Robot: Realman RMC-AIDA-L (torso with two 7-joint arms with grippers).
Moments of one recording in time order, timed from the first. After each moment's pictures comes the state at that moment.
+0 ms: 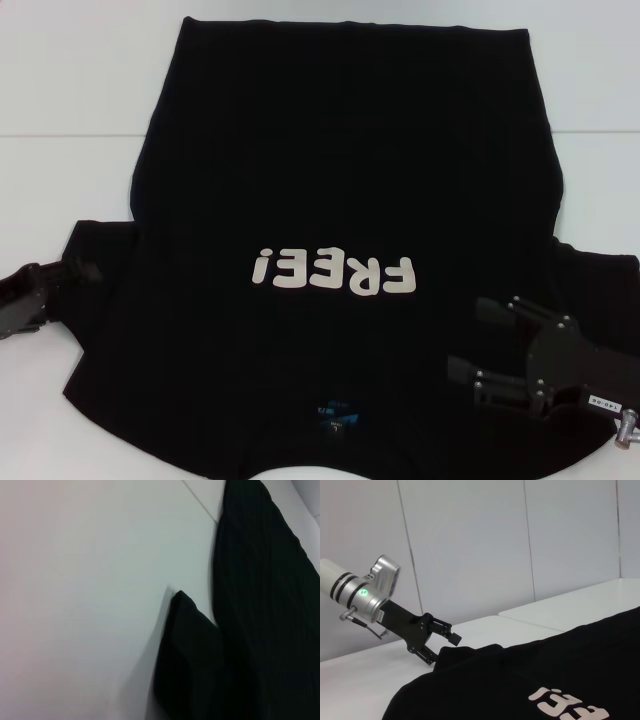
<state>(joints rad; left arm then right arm) -0.50 -1.95 0.45 0.57 2.28 1.21 -2.44 0.44 2.09 -0.46 -0.37 -2.03 -1.55 0.89</state>
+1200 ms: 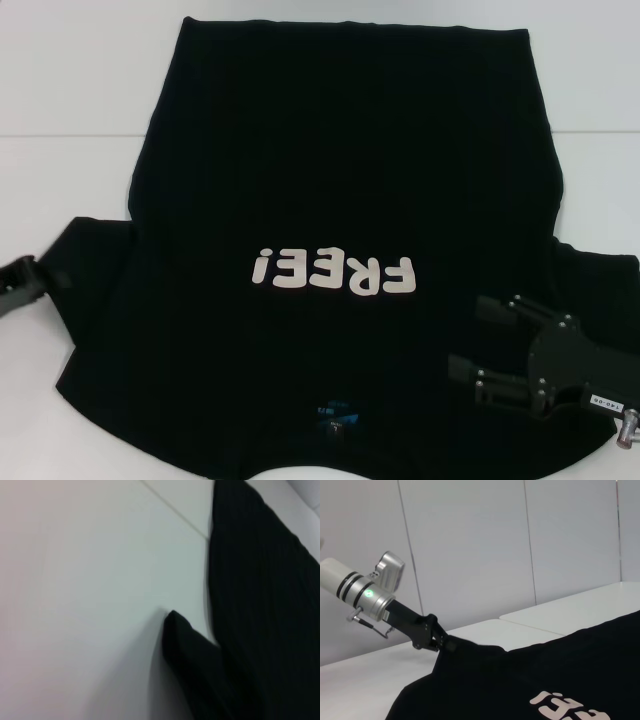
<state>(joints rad) -0.49 -1.96 0.51 0.64 2.27 1.18 -2.40 0.44 2.09 -0.45 -0.37 -2.03 -1.56 0.89</state>
